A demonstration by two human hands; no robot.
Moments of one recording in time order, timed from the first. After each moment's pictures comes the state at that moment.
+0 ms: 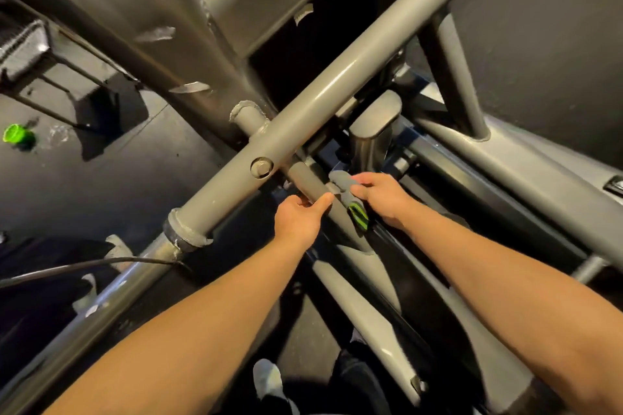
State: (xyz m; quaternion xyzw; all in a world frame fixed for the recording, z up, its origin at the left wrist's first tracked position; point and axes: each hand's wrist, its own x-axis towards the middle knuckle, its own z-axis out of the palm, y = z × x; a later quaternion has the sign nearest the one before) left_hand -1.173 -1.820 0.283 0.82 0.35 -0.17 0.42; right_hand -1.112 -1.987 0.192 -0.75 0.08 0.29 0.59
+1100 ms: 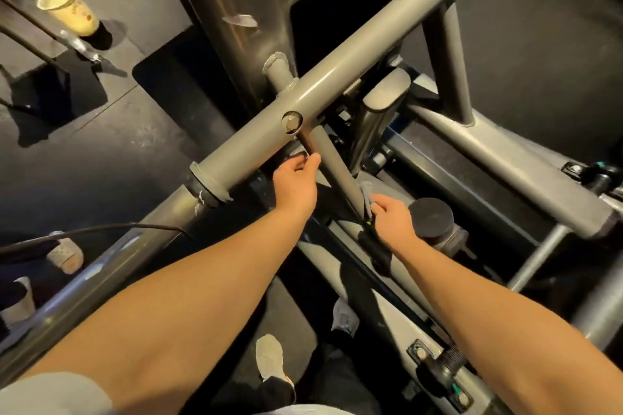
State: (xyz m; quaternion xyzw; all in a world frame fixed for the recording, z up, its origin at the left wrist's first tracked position) left_hand -1.189 -1.786 0.278 0.75 0.30 -0.08 0.59; right_hand -1.225 -1.973 0.169 -0.86 0.16 0.20 0.45
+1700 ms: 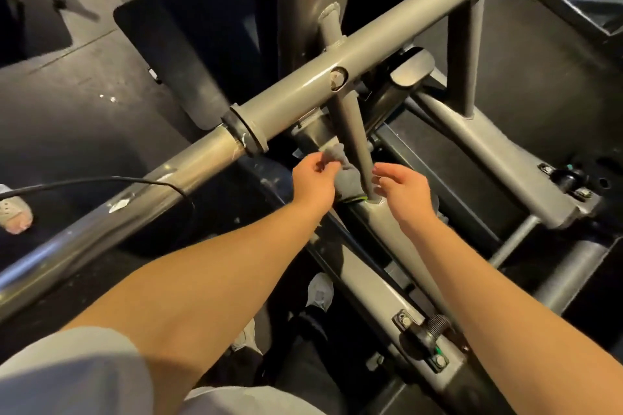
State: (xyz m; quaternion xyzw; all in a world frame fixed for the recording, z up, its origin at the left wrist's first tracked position) left_hand -1.248 -1.766 0.272 0.69 0.27 -0.12 0.66; right_hand -1.251 -1.936 0.248 -0.79 0.22 0.12 0.56
